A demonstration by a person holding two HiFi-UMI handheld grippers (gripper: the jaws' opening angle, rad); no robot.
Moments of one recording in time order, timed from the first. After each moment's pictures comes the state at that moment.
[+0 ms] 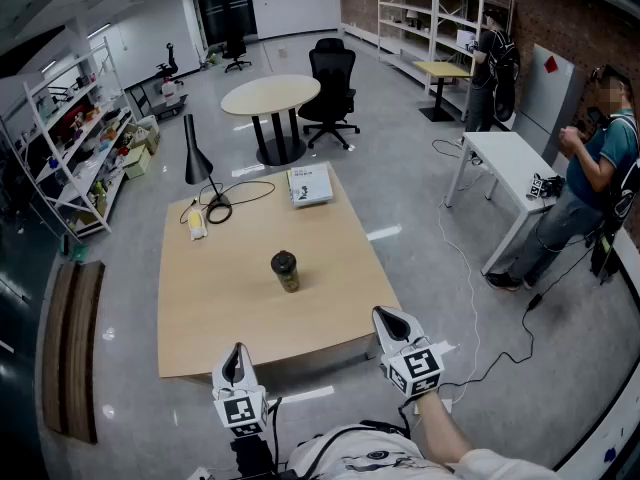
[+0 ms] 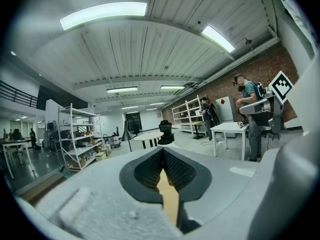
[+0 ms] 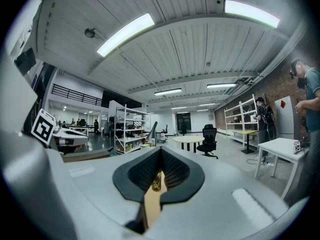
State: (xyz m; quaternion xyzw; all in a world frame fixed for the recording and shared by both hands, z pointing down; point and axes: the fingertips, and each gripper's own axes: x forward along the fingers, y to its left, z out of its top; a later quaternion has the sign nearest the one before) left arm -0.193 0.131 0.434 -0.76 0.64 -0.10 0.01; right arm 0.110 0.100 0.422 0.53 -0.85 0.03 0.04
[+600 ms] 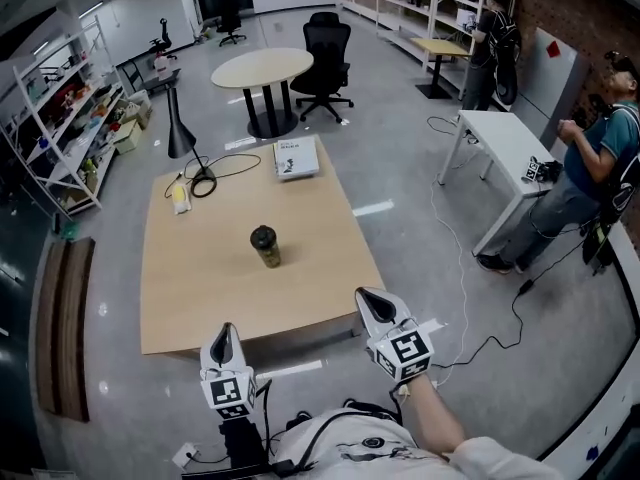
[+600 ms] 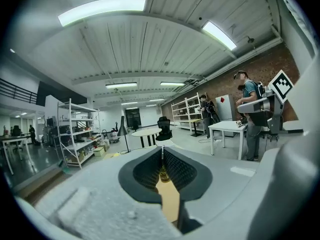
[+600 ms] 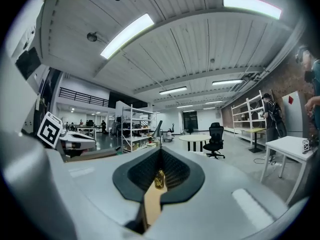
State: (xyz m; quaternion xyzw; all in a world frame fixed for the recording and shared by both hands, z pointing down) left arm -0.158 0.134 0.455 -0.76 0.64 -0.12 -0.01; right arm 0.126 0.103 0.425 0.49 -0.87 0.03 0.04
